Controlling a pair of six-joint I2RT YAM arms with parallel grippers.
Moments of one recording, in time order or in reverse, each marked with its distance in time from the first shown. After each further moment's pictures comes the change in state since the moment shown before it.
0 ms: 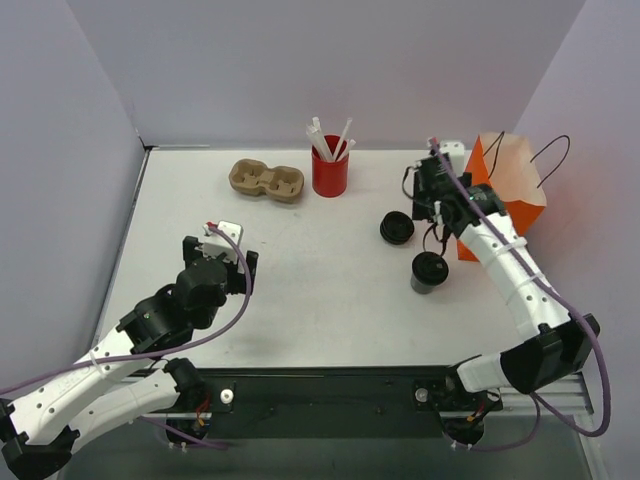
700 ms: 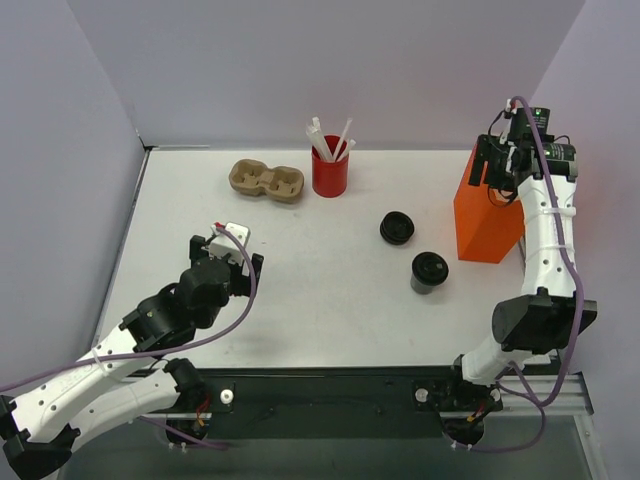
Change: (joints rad) left arm -0.006 0.016 0.000 0.005 0.055 0.026; right arm -0.494 0.197 0.439 -0.180 -0.397 -0.215
